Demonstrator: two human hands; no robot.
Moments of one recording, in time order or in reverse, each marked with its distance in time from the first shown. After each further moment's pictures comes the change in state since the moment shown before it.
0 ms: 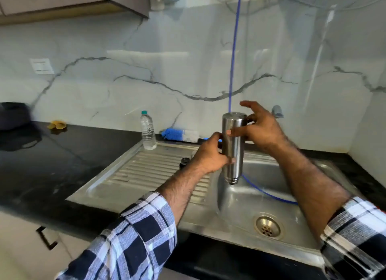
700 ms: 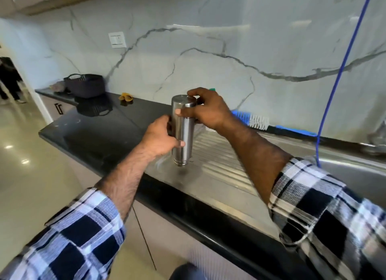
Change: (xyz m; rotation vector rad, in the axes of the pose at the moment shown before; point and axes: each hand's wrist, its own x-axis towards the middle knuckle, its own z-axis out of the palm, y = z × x) left_hand -0.089 -0.165 -0.273 0.251 0.442 -0.341; right_hand 0.023 -0.124 0.325 0.272 -0.444 -0.120
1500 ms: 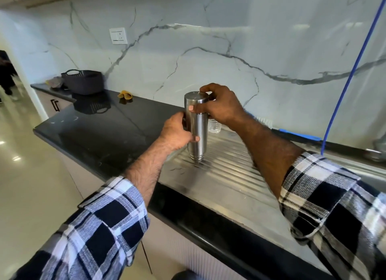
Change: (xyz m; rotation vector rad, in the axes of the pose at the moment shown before) left_hand 0.025 0.013 0.027 -0.075 -0.002 0.015; right_hand 0.021 0.006 -0.015 -0.174 0.033 -0.005
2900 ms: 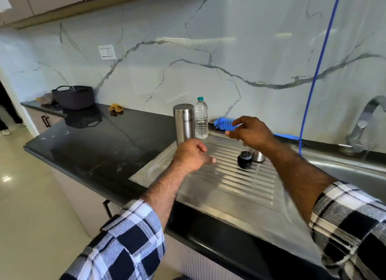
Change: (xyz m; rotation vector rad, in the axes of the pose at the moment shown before) left_hand -0.045 0.021 0.072 0.061 -0.150 0.006; right_hand -0.067 0.087 -0.094 -0.162 0.070 0.260
